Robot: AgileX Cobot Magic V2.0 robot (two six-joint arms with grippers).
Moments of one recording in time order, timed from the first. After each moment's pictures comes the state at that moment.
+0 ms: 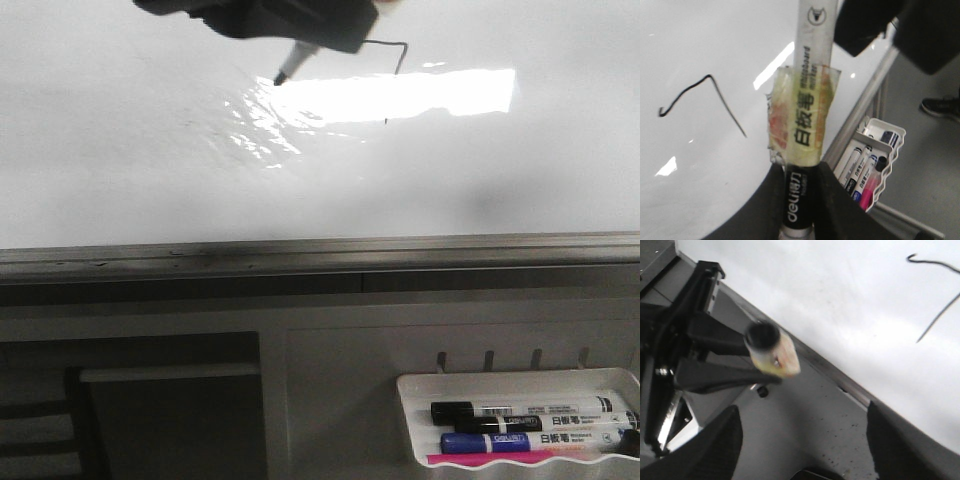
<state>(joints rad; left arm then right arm) -0.87 1.28 -0.87 -0.43 0.06 0.55 0.05 1.16 -1.05 1.00 1.08 -0.90</state>
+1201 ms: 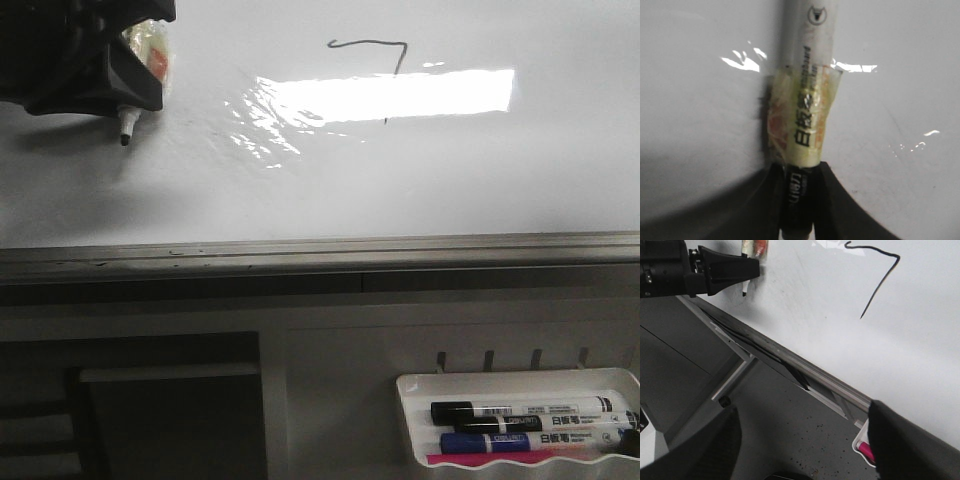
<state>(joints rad) -0.51 1.35 -0.78 -1.00 -0.04 0.55 -0.03 1.02 -0.93 0.93 1.02 -0.90</state>
